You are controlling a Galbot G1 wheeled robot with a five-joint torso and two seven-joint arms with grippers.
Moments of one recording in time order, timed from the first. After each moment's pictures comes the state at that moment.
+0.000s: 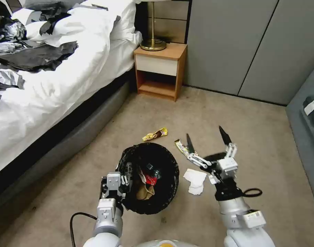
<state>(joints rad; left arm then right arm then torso) 1.78 -1.49 -0.31 -2.28 0.05 0.30 -0.31 -1.73 1.34 0.37 2.23 -0.08 0.38 0.10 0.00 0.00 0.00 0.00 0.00</state>
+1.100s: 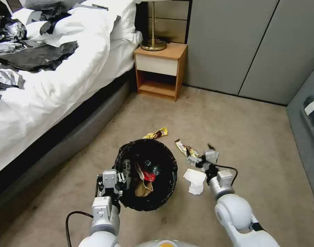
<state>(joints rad) 1.79 -1.50 -0.32 -2.31 0.05 0.31 -0.31 -1.34 1.28 0.28 1.71 0.19 -0.18 0.07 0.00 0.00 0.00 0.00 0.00</state>
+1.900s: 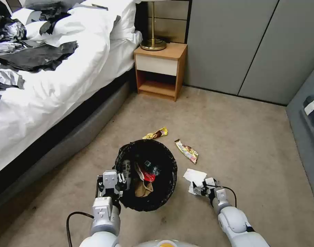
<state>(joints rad) 1.78 -1.50 -0.31 -2.30 0.05 0.31 -0.32 -1.26 1.30 0.35 1.30 0.12 -0.11 -0.06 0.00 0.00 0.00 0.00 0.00</state>
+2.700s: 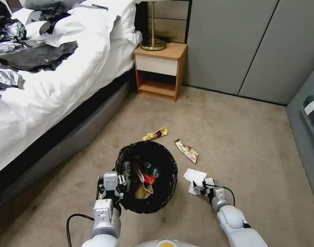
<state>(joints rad) 1.80 -1.51 -0.31 -2.31 0.07 0.30 -0.32 -1.16 1.34 0.34 1.12 0.10 -0.05 -0.08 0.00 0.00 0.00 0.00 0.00</state>
